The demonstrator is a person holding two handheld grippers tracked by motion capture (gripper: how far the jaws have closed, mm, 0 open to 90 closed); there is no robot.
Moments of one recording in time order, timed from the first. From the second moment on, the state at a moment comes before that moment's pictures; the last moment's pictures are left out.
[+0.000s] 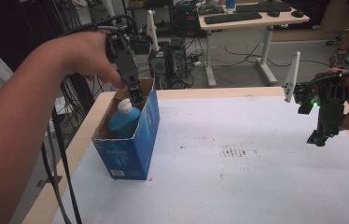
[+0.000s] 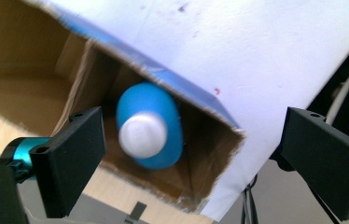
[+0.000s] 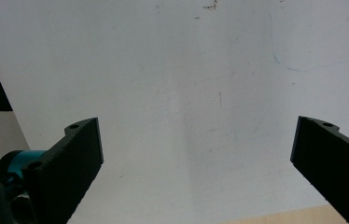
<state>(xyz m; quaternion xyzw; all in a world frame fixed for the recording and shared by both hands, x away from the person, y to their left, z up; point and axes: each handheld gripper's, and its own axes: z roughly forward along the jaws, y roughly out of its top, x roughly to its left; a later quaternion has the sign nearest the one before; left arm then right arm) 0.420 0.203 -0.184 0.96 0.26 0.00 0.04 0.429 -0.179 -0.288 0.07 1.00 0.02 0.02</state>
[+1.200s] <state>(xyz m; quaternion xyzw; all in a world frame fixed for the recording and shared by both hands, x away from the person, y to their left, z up) 0.403 0.110 -0.258 1.00 0.09 -0.02 0.02 0.422 -0.167 -0.276 0.05 1.00 0.01 0.02</state>
